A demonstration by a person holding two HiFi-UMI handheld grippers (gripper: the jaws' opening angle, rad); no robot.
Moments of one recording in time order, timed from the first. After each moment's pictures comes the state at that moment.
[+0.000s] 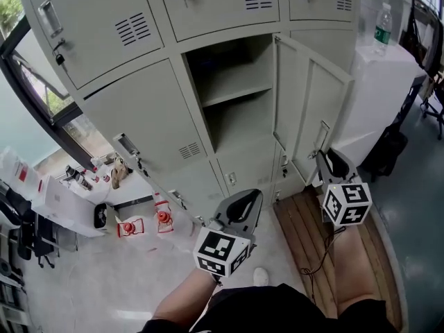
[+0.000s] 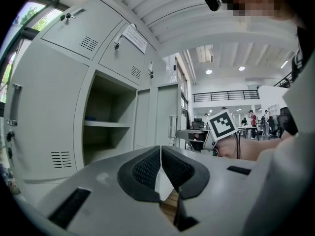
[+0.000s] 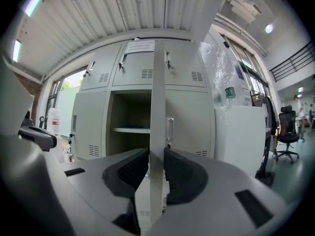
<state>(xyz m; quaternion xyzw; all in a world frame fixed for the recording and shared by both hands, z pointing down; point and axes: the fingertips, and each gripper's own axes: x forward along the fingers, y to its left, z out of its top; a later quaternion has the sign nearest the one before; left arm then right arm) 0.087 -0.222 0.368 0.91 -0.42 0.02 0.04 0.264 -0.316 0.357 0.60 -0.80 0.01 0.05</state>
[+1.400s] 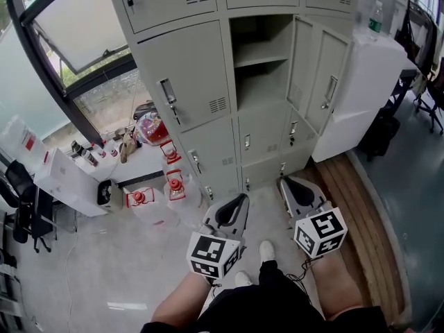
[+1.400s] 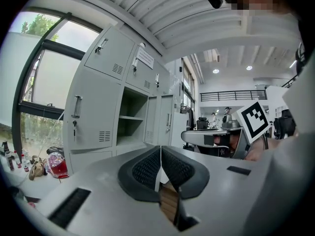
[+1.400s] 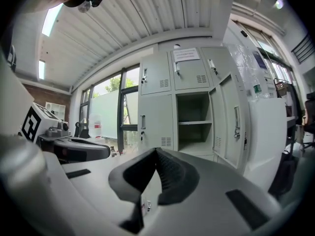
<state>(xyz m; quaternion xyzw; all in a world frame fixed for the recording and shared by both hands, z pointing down) -0.044 -0.024 0.404 0.88 -0.46 0.02 0.06 0.048 -0.056 0.388 0.47 -0.88 0.03 0.07</state>
